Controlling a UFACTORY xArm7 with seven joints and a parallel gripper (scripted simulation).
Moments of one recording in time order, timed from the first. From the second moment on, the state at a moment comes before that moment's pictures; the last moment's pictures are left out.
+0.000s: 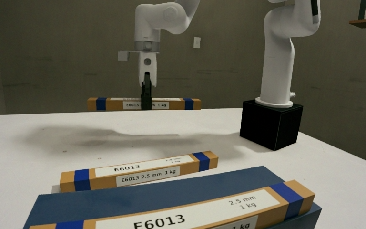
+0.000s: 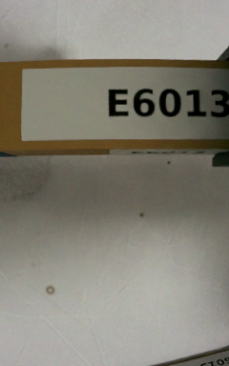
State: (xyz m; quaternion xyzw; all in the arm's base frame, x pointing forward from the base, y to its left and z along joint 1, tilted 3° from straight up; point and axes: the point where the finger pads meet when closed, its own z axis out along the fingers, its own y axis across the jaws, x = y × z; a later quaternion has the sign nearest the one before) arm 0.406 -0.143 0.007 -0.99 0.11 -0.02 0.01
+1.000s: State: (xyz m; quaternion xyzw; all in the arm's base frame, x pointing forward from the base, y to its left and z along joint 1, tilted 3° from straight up) arm 0.407 -0.143 0.008 -1.00 0.05 -0.02 0.01
